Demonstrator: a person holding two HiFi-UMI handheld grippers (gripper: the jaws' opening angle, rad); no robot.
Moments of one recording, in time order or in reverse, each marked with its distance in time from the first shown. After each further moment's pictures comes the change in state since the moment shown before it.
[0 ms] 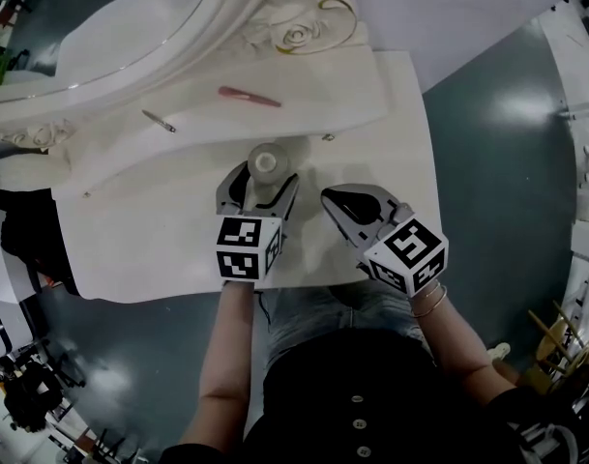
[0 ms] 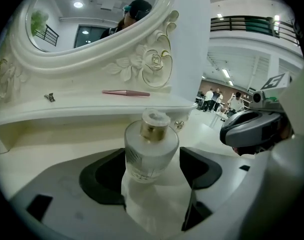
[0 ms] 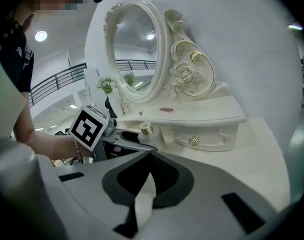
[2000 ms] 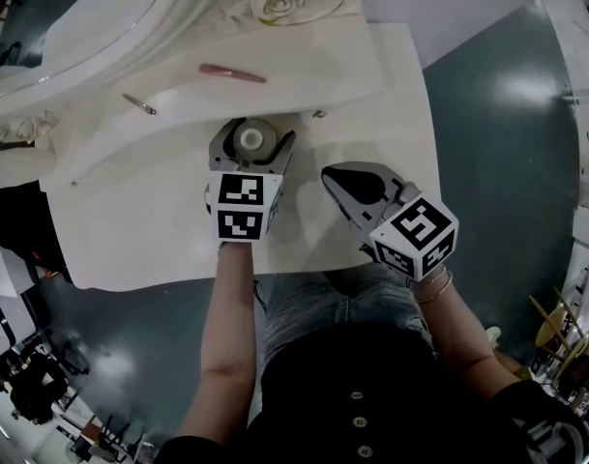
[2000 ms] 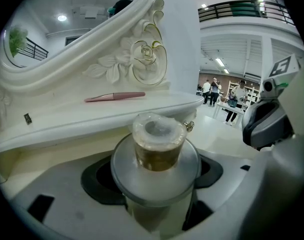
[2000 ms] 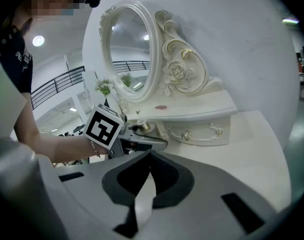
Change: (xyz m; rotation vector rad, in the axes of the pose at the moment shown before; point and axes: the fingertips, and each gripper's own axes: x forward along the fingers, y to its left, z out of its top) left arm 0.040 0.004 0.018 0.159 0.001 0.033; right arm -0.006 -0.015 -0.010 0.036 0.000 0.010
